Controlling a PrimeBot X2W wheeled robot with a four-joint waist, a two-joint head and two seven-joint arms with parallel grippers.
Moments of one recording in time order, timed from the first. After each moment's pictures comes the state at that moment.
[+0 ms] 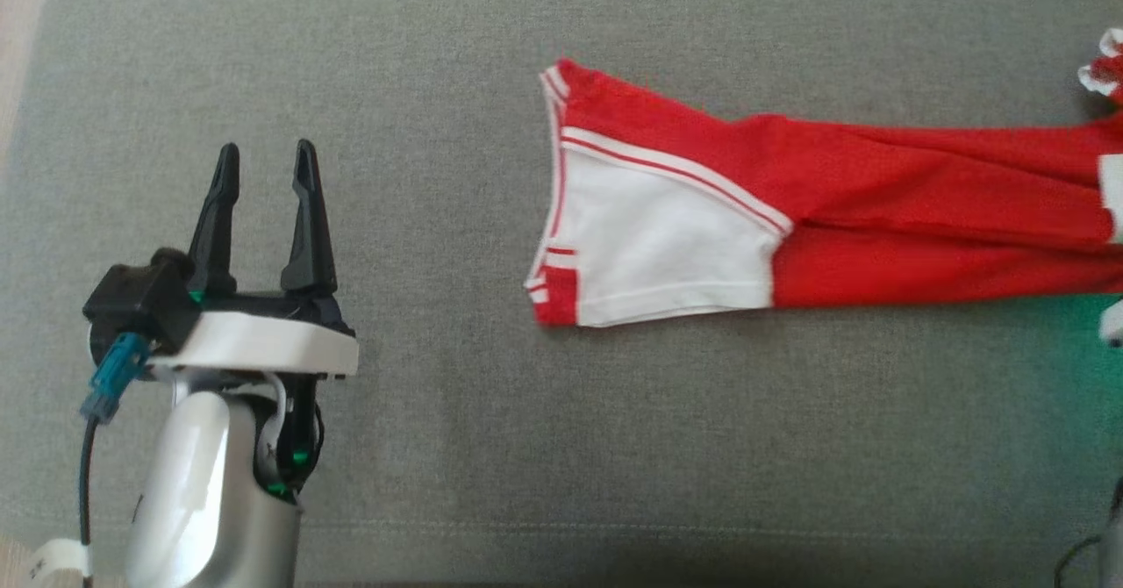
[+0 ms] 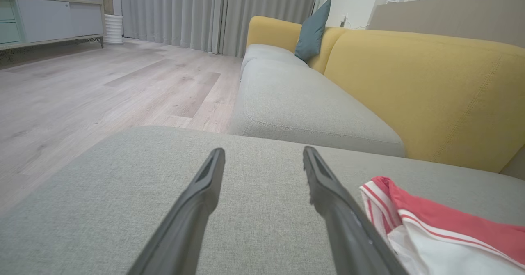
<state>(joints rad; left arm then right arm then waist) -0.27 0.04 -0.08 0.16 -0.24 -0.04 -0.26 -0.43 -0.14 -0.53 0.49 0.06 0.13 0.04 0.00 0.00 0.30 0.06</state>
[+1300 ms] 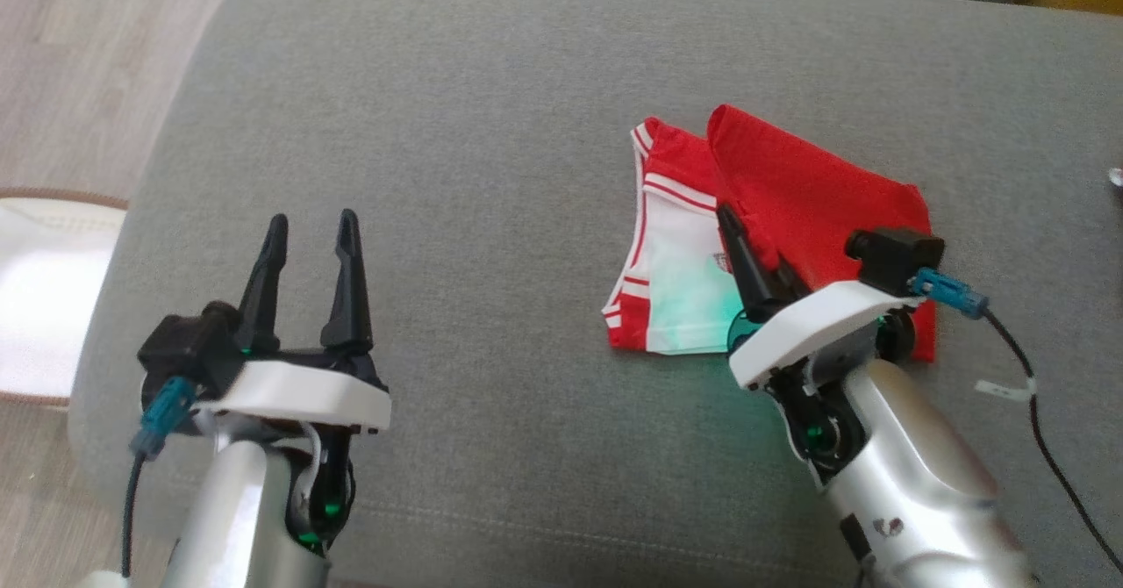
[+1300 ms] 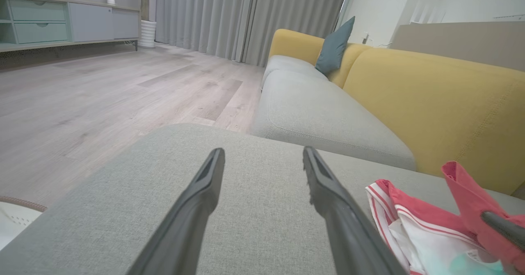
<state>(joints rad) -0.19 0.04 -0.14 0.18 -0.29 -0.01 -0.26 -0.41 -0.06 0.36 0.50 0.65 0.13 -0.04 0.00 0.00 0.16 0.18</state>
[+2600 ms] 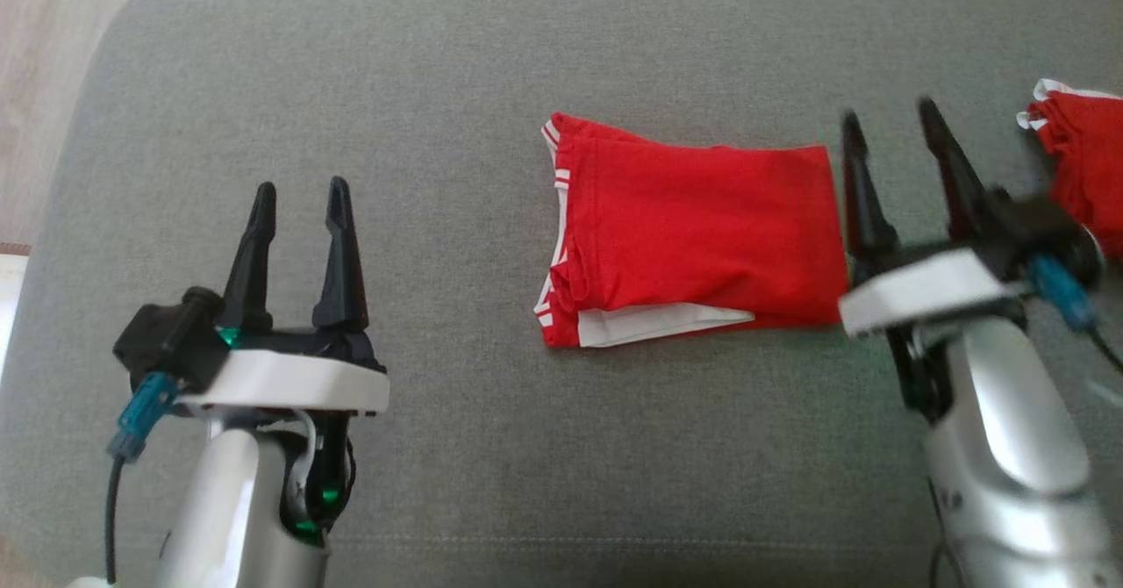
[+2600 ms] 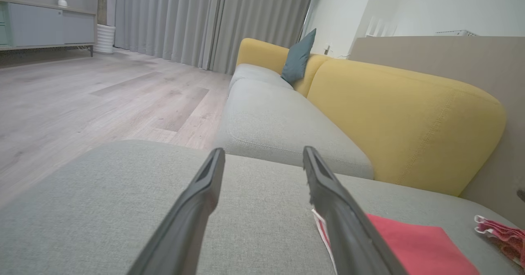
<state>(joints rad) -0.19 0.04 -0.16 0.09 -0.31 0.01 -0.26 -0.45 -0.08 0.07 0.45 0.08 0.13 -0.25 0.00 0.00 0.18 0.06</state>
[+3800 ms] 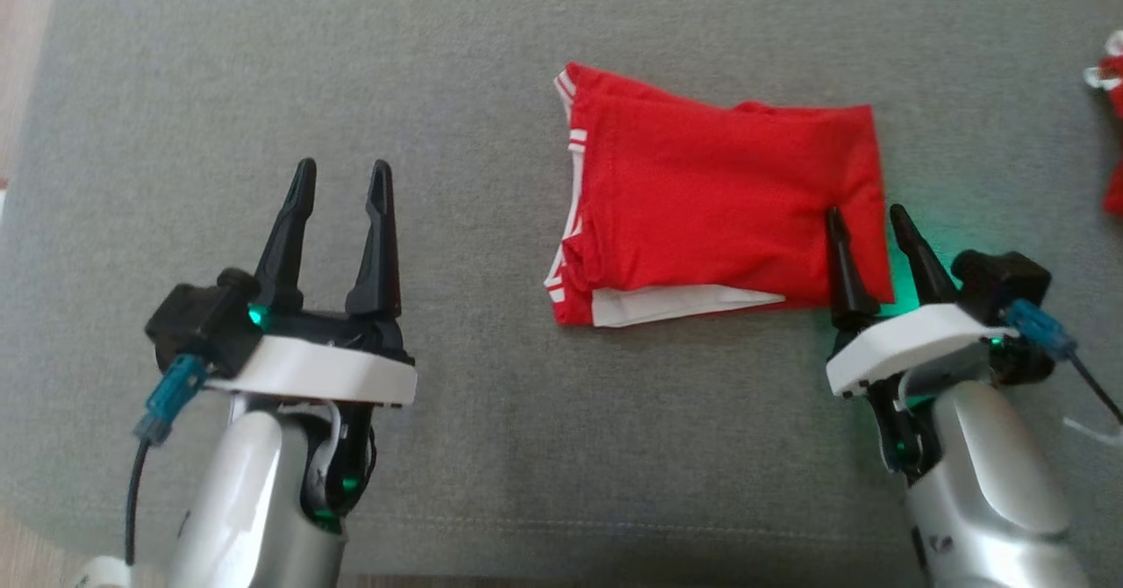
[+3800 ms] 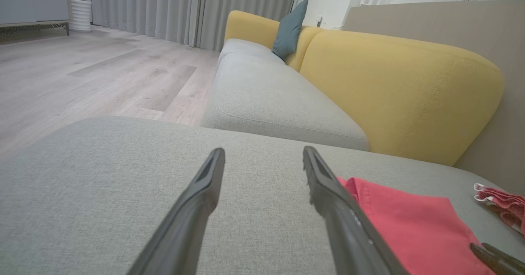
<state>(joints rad) -0.22 0.04 -0.21 0.08 -0.29 -0.01 -0.26 -0.34 -0.05 0.04 0.50 0.22 0.13 -0.12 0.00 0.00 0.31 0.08</state>
